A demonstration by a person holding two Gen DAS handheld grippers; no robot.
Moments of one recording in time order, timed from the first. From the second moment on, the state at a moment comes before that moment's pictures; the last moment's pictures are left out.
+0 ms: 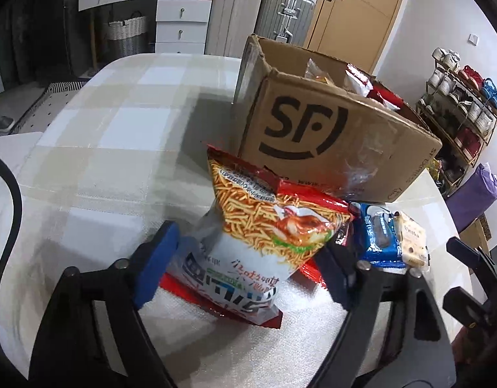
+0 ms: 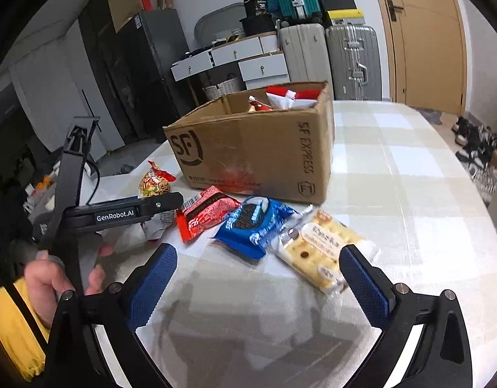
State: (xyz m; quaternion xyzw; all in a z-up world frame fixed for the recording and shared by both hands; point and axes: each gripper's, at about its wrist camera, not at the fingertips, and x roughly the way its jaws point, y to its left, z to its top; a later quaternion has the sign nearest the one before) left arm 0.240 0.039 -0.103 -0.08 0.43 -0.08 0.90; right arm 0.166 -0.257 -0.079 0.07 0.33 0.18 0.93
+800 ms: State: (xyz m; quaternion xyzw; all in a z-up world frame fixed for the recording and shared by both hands) left arm 0.193 0.139 -0.086 -0.16 0.43 -0.08 0.88; right arm 0.240 -0.153 -0.071 0.00 0.41 0.18 0.89
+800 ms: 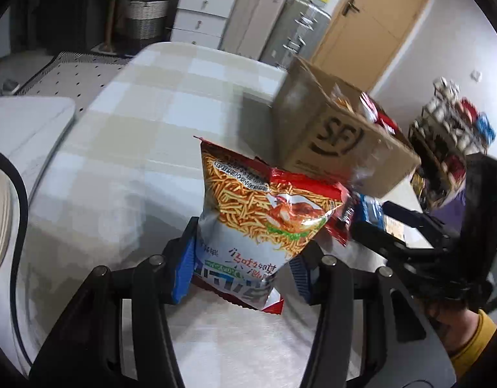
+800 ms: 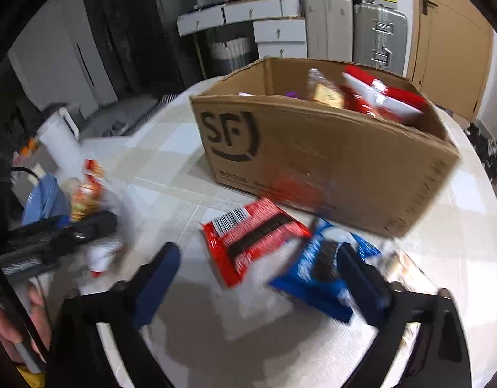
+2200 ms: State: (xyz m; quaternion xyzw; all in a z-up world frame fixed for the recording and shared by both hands) left arm 0.175 0.118 -0.082 -0.16 0.45 -0.11 0.87; right arm 0.169 -0.161 -0.063 -0.01 0.38 0.30 0.88
